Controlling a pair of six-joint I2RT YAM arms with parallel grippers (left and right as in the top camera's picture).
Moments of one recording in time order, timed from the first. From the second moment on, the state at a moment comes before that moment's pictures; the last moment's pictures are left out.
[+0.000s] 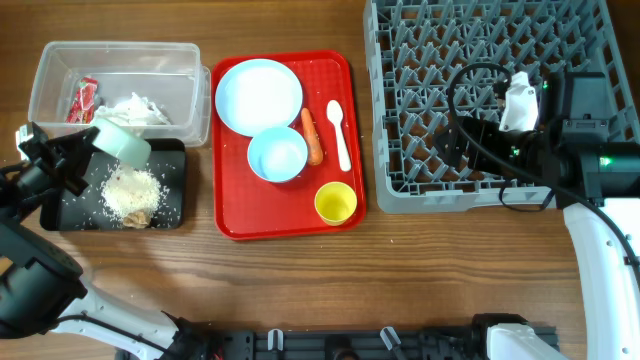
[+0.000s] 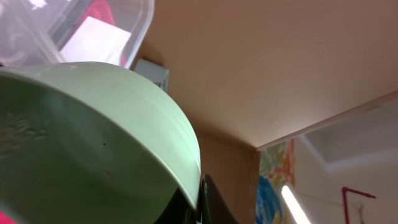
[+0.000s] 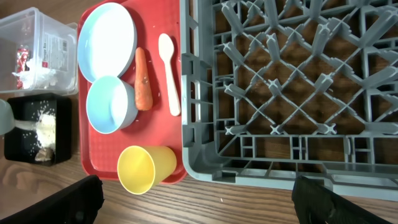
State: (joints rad) left arm 0.86 1.99 1.40 -1.38 1.51 0.12; right arm -0.01 1.25 1.31 -1.11 -0.39 0.19
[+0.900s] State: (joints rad) left arm 0.03 1.38 1.40 -1.26 0.51 -0.27; right arm -0.01 1.25 1.32 -1.10 -0.39 0.19
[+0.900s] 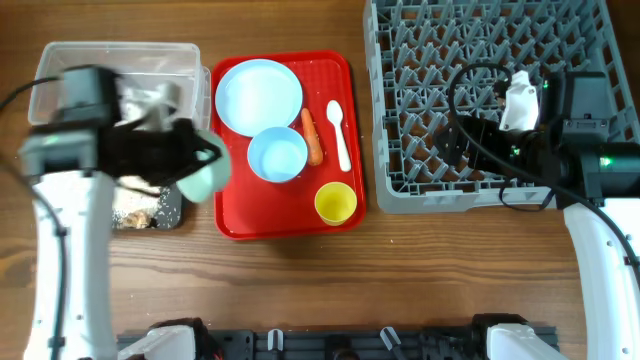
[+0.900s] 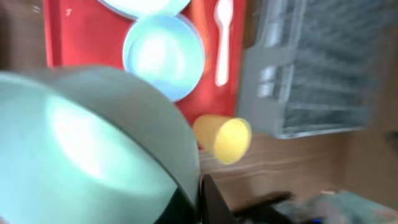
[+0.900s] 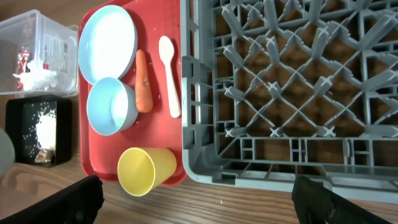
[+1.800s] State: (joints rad) left arm -0.67 1.85 1.41 -1.13 -0.20 -0.68; right arm -0.01 1.25 1.32 -1.12 -0.39 0.18
